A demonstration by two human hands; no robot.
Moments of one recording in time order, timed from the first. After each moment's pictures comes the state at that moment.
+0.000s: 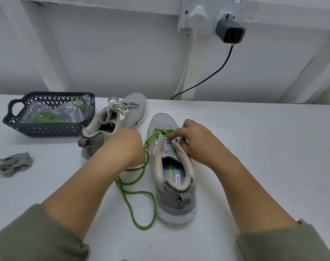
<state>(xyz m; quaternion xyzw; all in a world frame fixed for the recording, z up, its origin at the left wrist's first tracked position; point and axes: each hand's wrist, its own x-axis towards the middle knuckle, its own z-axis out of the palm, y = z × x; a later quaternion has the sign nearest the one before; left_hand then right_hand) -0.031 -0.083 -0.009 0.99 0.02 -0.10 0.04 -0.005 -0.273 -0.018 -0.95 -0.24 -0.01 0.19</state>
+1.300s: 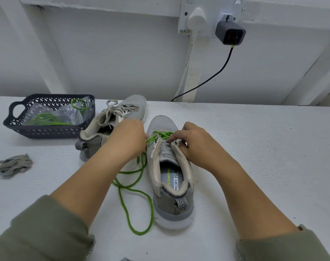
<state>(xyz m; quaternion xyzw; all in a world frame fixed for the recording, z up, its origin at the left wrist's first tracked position) -0.008 -0.090 -0.006 0.99 0.04 -0.05 0.09 -0.003 -0.276 -0.020 -0.94 -0.24 -0.01 0.22</state>
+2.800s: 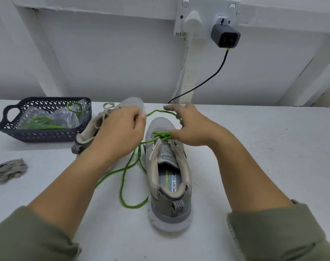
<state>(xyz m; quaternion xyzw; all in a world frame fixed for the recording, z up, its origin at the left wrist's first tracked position) -0.021 -0.080 0.010 0.94 -0.03 0.17 0.30 0.029 -0.268 0.018 -0.94 -0.19 0.08 0.26</state>
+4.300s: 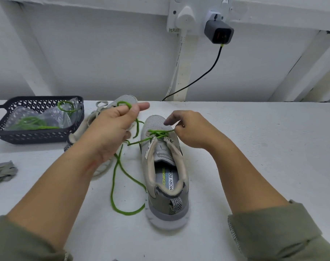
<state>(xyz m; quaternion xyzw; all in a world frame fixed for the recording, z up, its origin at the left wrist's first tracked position) -0.024 -0.080 0.012 0.73 0.02 0.01 0.69 0.024 -0.279 0.005 -0.93 -0.16 0.05 0.32</state>
